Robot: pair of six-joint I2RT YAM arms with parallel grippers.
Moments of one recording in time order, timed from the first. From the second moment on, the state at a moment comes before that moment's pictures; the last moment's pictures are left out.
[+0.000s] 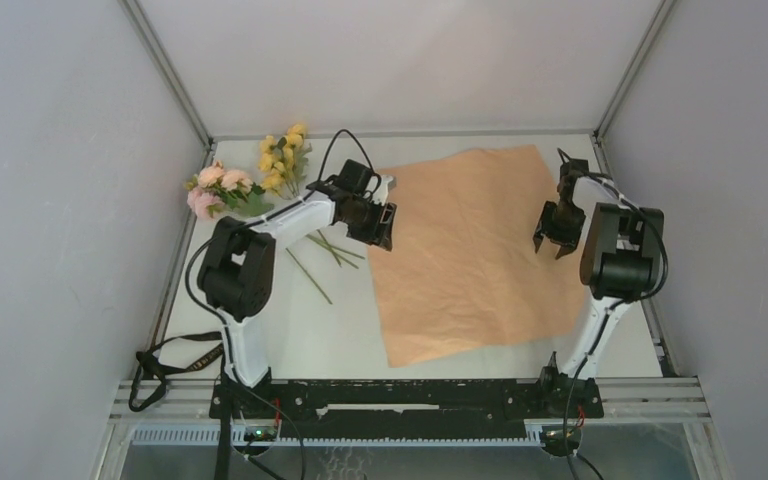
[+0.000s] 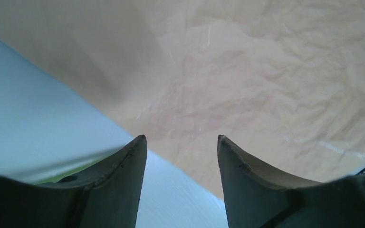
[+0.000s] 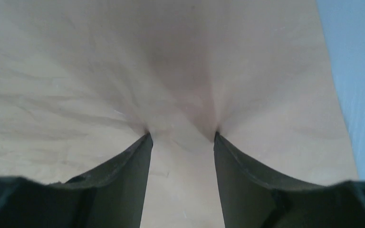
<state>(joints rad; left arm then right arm) -0.50 1.96 1.44 -0.56 0.30 -0.13 -0.18 1.94 1.33 -0.81 0.02 0.26</state>
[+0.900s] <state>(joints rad) -0.14 1.98 1.37 -0.46 0.03 -0.43 0.06 1.76 1.58 -0.85 0.16 0.20</state>
